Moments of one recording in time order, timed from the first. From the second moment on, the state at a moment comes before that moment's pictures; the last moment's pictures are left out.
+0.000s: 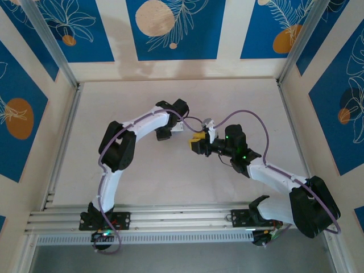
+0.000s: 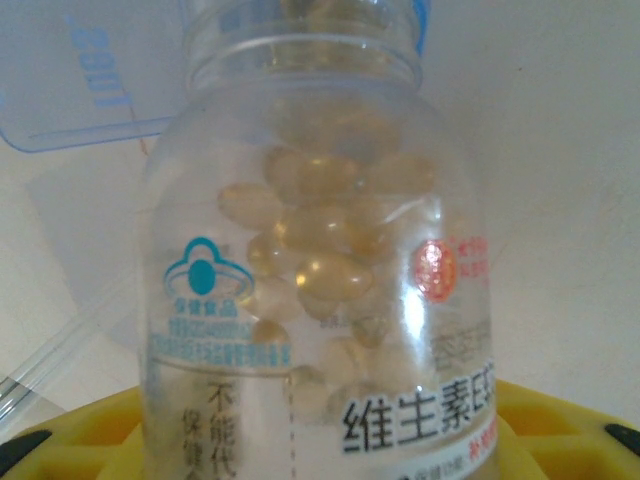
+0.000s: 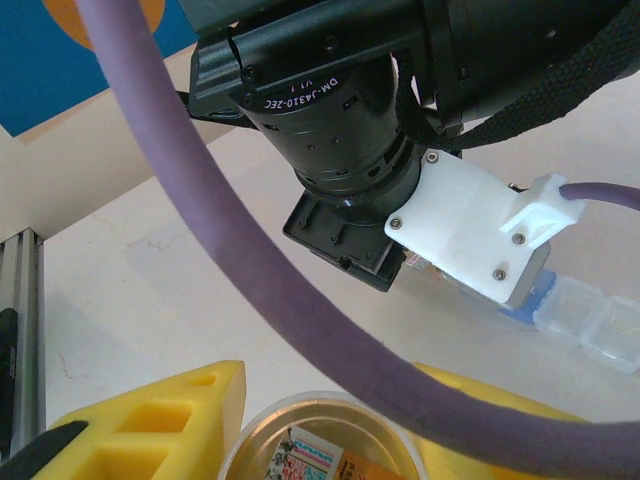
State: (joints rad) left arm -0.67 2.18 1.80 -1.09 -0.47 0.65; right arm 0.52 1.18 0.53 0.34 -0.53 0.14
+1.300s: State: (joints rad) left arm -0.63 2.14 1.70 -0.96 -0.46 0.62; right arm 0.54 1.19 0.53 0.33 -0.53 0.14
